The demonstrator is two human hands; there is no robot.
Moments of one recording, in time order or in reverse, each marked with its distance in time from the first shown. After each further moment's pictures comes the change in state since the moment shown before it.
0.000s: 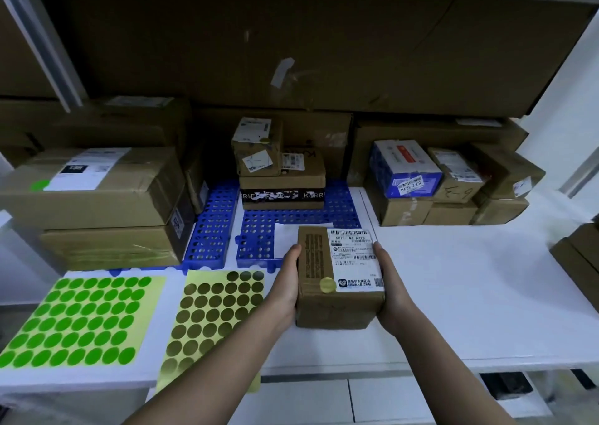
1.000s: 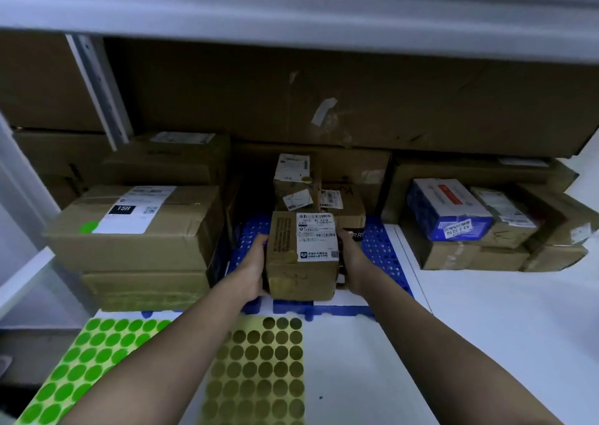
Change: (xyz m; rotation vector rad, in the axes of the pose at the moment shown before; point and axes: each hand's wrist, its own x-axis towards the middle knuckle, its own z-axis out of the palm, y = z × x) left_hand 0.042 0.130 -0.104 0.031 0.253 -0.067; right_hand 0.097 -0.035 0.154 -0.379 0.057 0.091
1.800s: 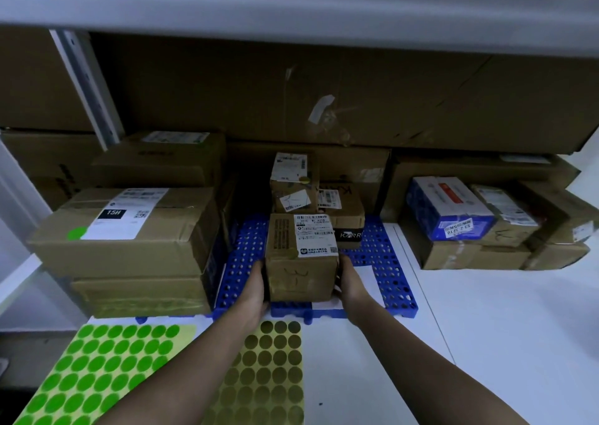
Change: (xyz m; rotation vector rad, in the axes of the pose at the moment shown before) left_hand 0.005 -0.040 0.004 -0.108 -0.005 0.141; right_hand 0.002 0.038 -0.003 0.114 0.003 -0.060
